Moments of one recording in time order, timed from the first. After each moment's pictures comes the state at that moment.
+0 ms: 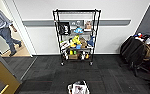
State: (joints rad) left arm 1.48 2.95 -2.67 -0.02 -0.05 0.03; right arm -1.57 3.00 -2.65 -0.16 0.11 0.20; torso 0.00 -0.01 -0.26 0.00
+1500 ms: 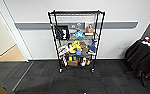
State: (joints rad) left arm 1.48 2.96 -2.67 -0.01 -0.05 0.03; right arm -1.56 3.01 -2.66 -0.16 0.11 0.20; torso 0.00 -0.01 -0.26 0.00
